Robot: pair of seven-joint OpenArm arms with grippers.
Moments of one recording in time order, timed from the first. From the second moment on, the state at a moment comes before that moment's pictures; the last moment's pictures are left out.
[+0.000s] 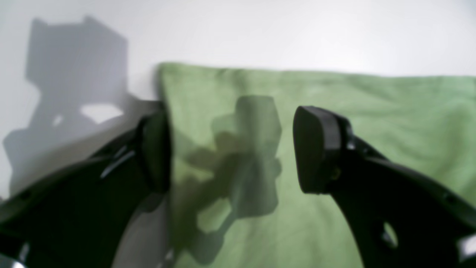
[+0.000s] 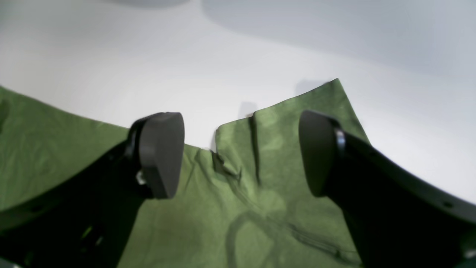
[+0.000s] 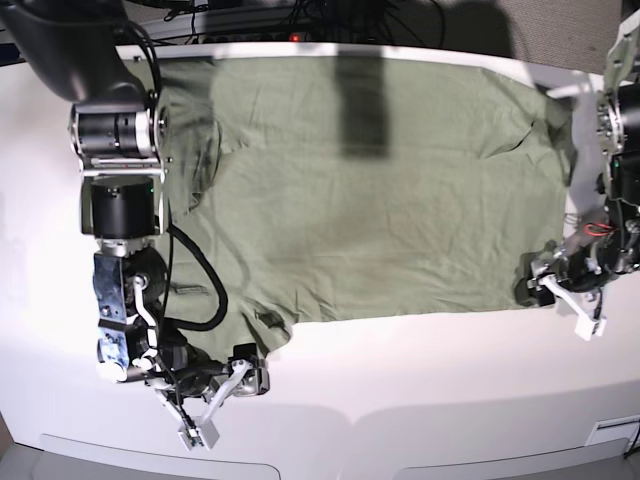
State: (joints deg) left arm -34.3 -22.3 -4.9 22.4 -23.2 -38.8 27.0; right arm 34.7 9.8 -0.6 62.4 17.7 26.7 -48.2
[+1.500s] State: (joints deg) left arm -33.8 -21.7 -4.8 22.1 -17.1 -38.6 12.8; right arm 30.3 10.8 2.7 66.5 17.7 26.9 -49.8
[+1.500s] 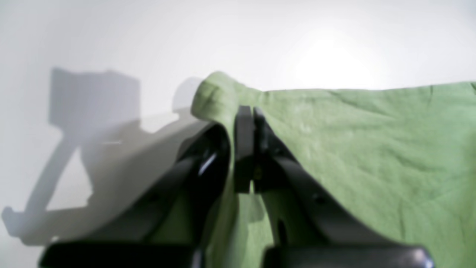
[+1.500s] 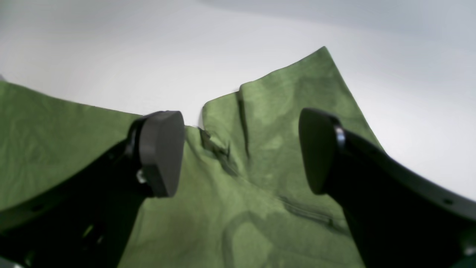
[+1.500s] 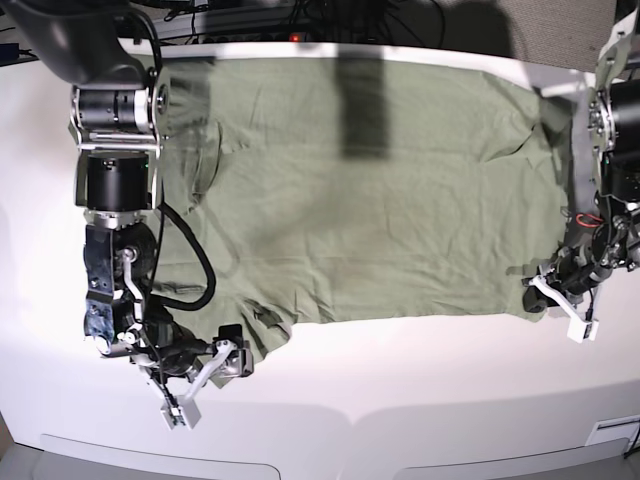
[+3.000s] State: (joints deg) left arm -33.8 -21.6 -4.8 22.1 -19.7 -38.6 13.6; right arm 30.9 26.8 2.7 37.5 16.7 20.9 -43.2
